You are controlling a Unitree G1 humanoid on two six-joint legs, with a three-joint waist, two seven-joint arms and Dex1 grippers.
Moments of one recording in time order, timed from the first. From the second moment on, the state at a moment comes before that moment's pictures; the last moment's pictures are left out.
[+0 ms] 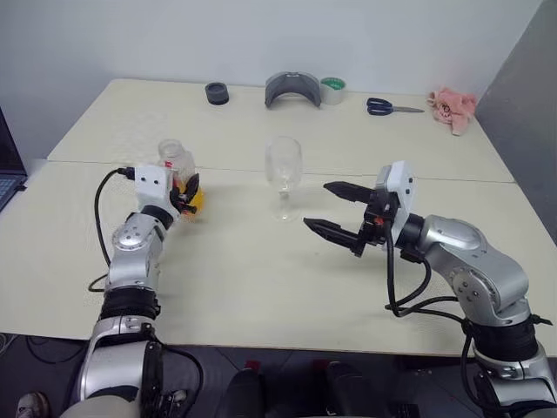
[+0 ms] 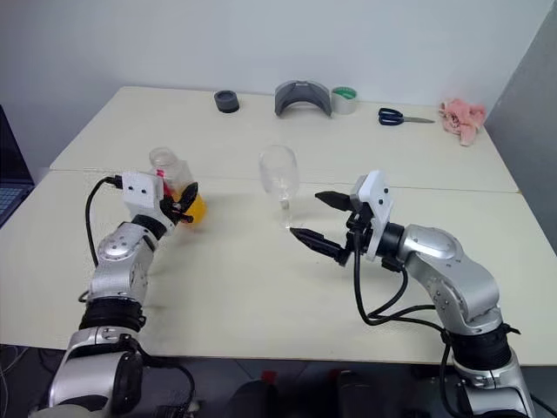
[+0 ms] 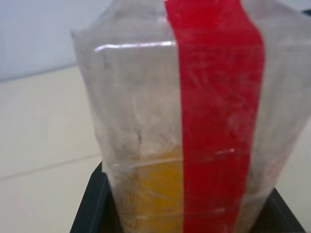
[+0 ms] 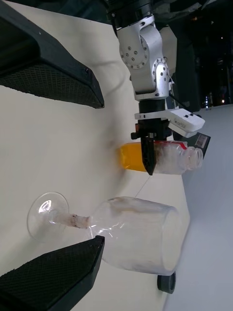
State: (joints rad) left arm -0.65 0.53 0.17 0.59 -0.10 -0.07 -0.41; right arm -0.48 -0.46 0.06 -0.42 0.57 0.66 0.68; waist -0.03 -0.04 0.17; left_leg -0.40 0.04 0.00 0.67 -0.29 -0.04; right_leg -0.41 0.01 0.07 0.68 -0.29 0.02
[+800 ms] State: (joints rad) left arm -1.16 0.61 -0.22 0.92 0.33 -0.39 -0.51; right arm -0.65 -0.33 0.05 -0.23 0.45 0.53 0.56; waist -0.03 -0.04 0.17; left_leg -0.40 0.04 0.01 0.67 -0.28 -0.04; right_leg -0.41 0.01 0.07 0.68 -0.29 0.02
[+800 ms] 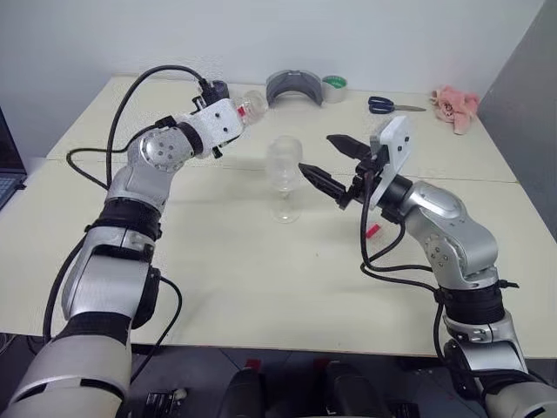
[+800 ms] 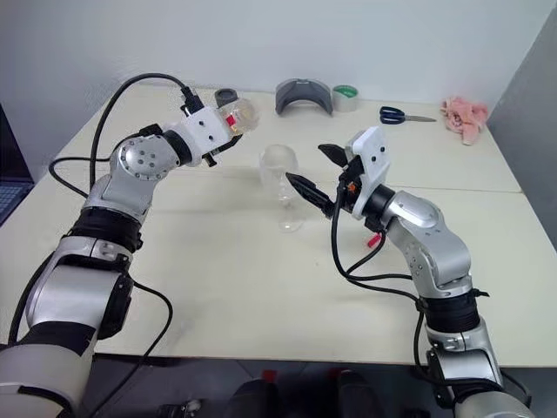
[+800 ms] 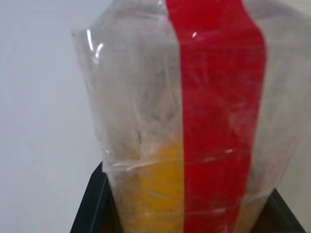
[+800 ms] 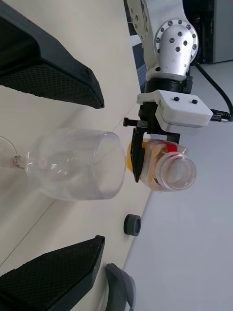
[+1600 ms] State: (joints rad) left arm -1.28 0.65 -0.36 1.05 0.57 -0.66 -0.39; right arm -0.65 -0.31 0.06 -0.23 0.45 0.53 0.56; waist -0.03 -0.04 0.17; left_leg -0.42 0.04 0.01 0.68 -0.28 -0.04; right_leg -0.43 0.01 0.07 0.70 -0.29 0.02
